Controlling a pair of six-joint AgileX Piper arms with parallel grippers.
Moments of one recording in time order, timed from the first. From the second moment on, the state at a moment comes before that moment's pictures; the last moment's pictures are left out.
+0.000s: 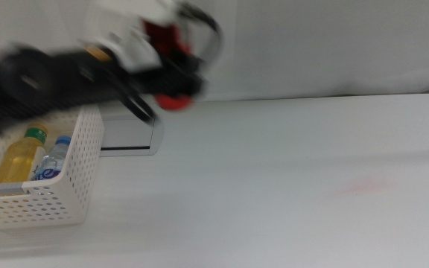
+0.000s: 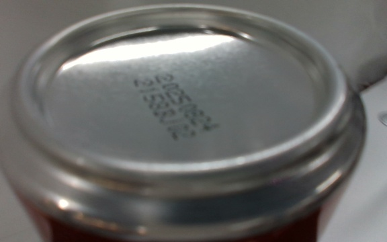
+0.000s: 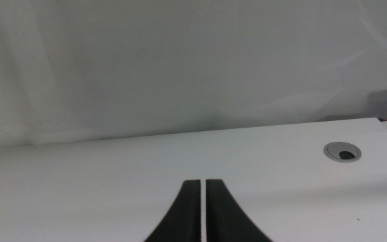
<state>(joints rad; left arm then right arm) -0.45 1.45 -1.08 -0.56 0.13 0.58 0.15 0.28 -0.24 -0.02 0.21 0.11</state>
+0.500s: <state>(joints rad) -0.07 1.39 -1.26 0.26 0.64 -0.22 0.15 0.28 -0.24 -0.03 0.19 0.10</state>
